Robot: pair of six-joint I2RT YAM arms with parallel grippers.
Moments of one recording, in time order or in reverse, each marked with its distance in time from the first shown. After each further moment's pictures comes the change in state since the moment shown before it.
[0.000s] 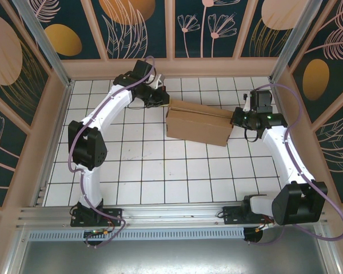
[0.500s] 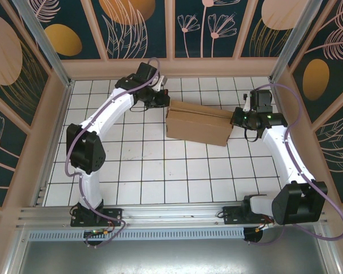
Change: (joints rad) left arm -0.048 -0.050 -0.048 0.023 -0.156 0.085; right arm 0.000 0.003 0.007 -0.013 -0.003 0.002
